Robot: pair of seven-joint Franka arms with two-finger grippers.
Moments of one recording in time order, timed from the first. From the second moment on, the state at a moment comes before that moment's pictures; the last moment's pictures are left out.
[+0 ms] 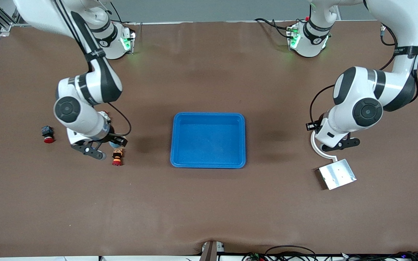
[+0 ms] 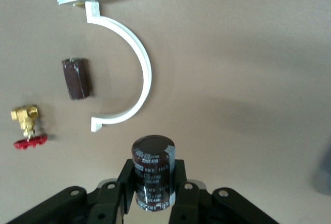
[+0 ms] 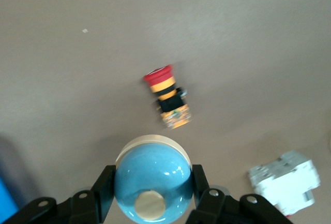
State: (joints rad) left arm -0.02 0.30 -0.21 -1.89 0.10 1.91 -0.44; right arm 0.22 0.31 -0.01 -1.97 -0.02 2.23 0.60
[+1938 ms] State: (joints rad) left arm -0.01 0.62 -0.21 -1.84 0.19 2.18 -0.44; right arm -0.06 0.43 0.00 -2.07 0.02 2.51 0.15
